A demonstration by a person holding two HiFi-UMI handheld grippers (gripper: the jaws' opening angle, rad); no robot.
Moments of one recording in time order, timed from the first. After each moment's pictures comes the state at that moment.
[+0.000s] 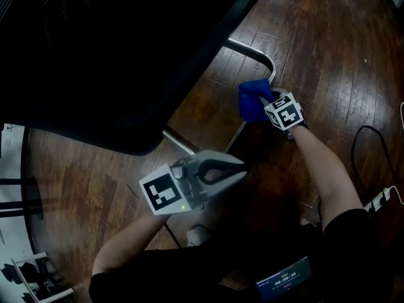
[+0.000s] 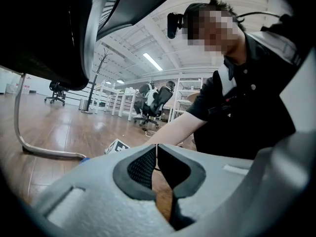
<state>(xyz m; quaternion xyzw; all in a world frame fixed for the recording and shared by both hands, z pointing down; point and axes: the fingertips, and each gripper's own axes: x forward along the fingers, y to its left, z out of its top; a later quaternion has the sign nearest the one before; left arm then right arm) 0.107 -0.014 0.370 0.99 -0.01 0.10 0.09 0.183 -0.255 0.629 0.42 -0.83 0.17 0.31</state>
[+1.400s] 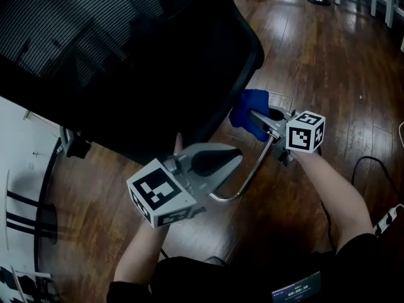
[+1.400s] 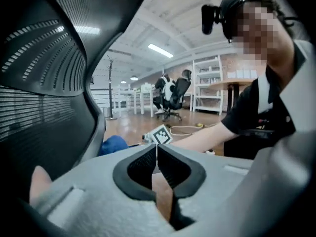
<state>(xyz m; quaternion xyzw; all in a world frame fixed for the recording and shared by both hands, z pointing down) 0.112 -0.086 0.225 0.97 -0.15 0.19 0.03 0.140 -0.243 0.313 0.29 -0.93 0.21 -0.12</state>
